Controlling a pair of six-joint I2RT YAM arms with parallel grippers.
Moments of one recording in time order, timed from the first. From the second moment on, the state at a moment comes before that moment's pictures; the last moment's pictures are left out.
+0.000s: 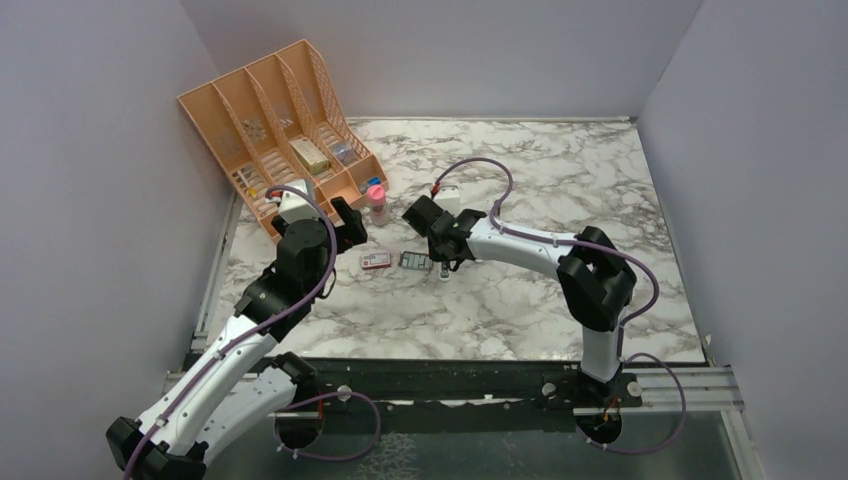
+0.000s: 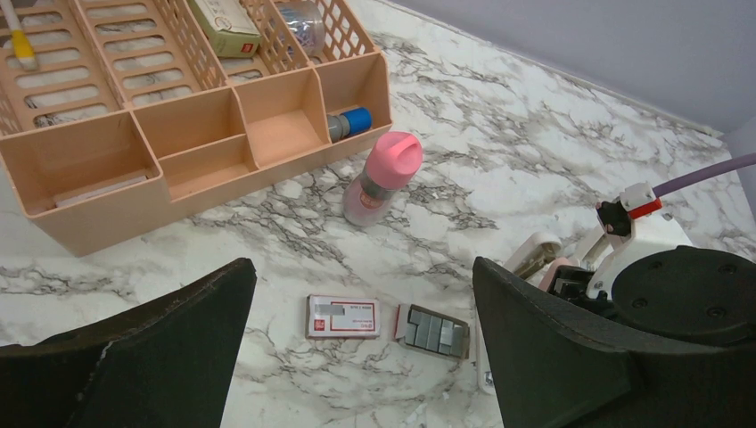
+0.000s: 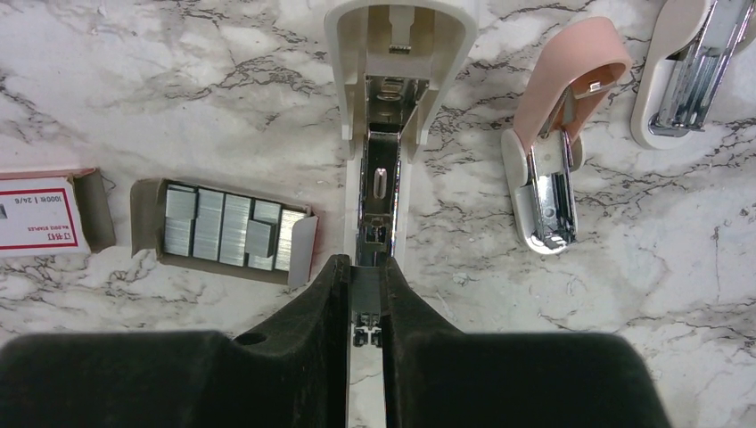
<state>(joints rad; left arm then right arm) -0.58 0.74 0.74 -0.28 -0.54 -0.51 0.91 1.91 1.41 -0.60 0.48 0.72</state>
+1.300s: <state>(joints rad) -0.58 0.75 0.74 -0.28 -0.54 -0.51 0.89 1.92 1.39 -0.57 0.43 0.72</state>
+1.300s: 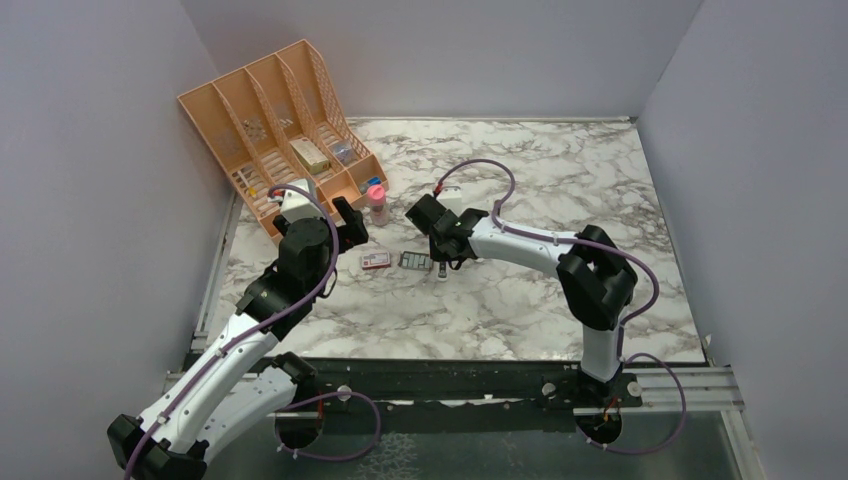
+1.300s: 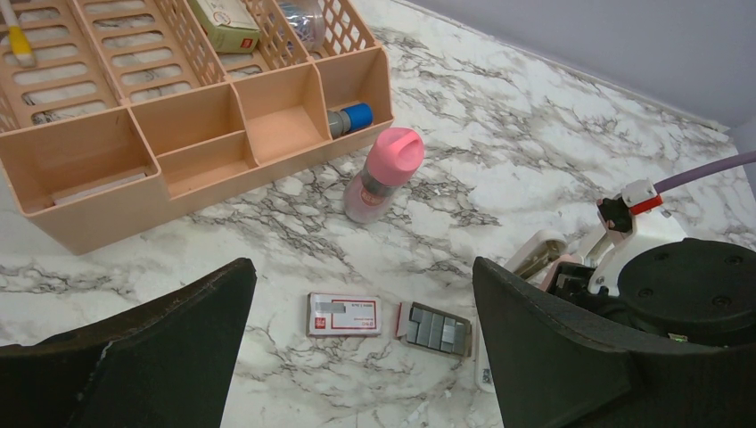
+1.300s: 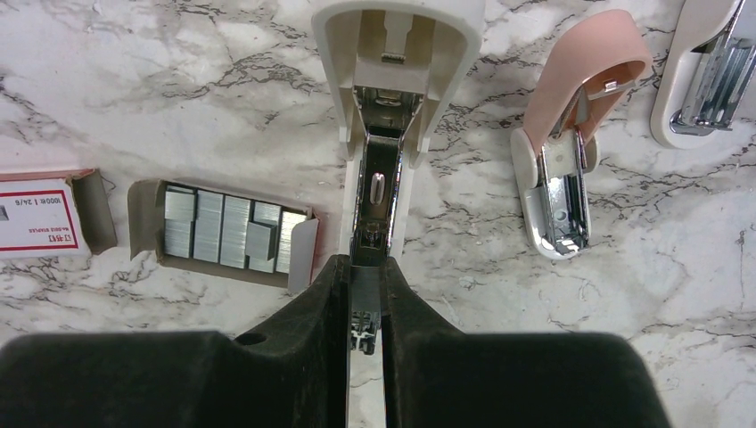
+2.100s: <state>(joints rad) -0.58 0.75 0.74 -0.28 -0.54 -0.51 0.89 1.90 1.39 -0.57 0.43 0.77</state>
